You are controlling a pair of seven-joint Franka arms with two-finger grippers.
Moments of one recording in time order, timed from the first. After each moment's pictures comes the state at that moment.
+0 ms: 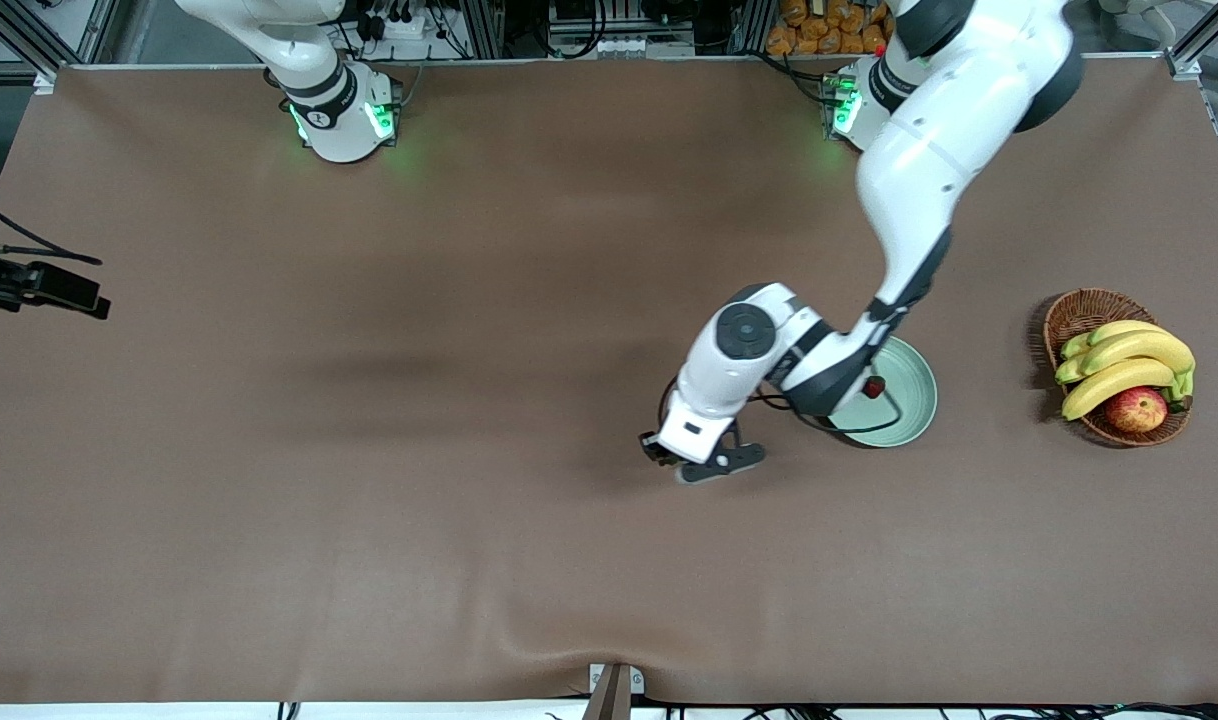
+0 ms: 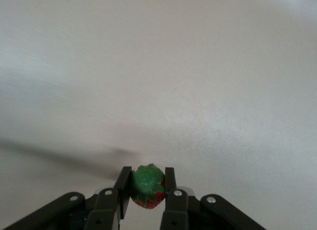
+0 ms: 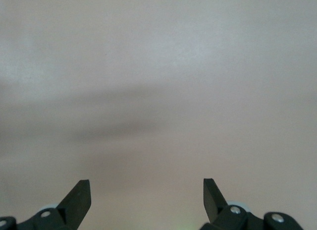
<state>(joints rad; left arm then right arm) -0.14 0.86 -0.54 -1.48 0.51 2.47 -1.16 -0.03 0.19 -0.05 -1.35 -0.01 1.44 0.03</state>
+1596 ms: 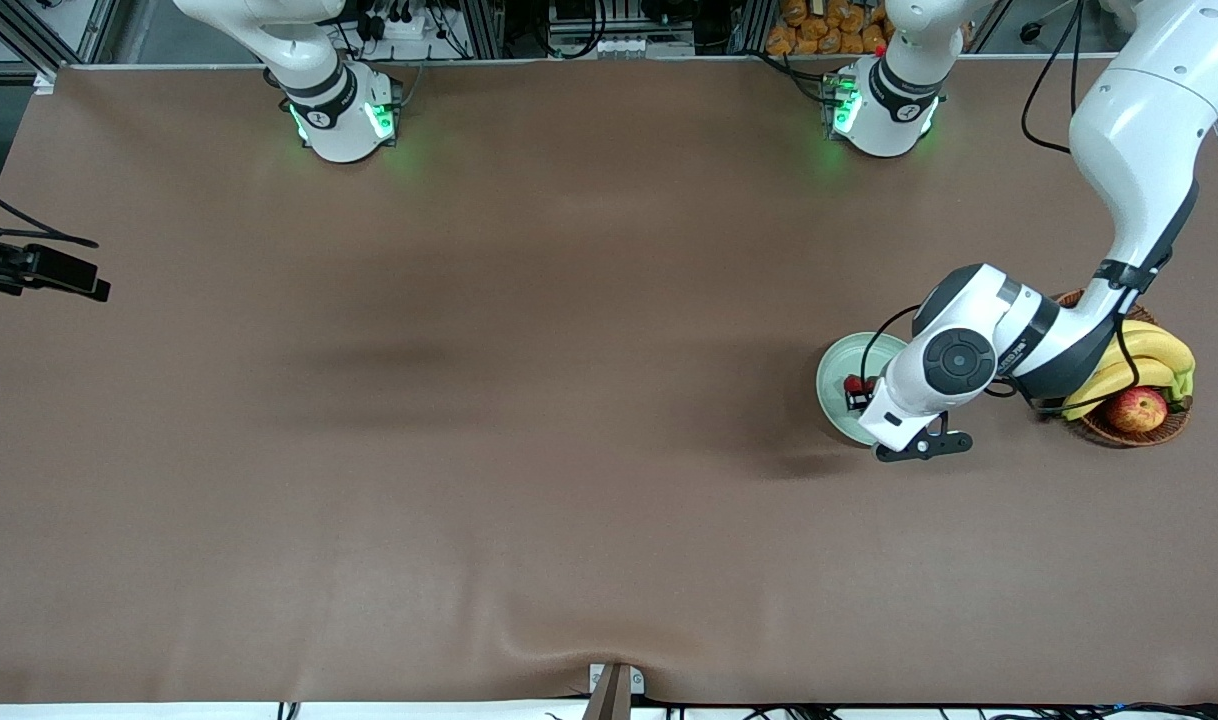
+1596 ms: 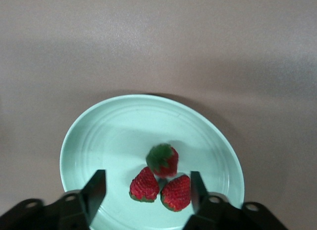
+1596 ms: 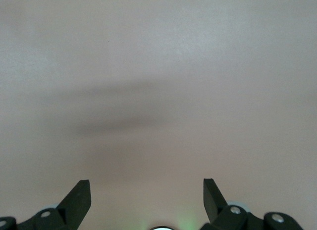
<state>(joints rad) 0.52 0.73 -0.88 -1.81 0.73 2.00 -0.79 0.00 0.16 -0.09 -1.36 0.02 1.39 0.00</state>
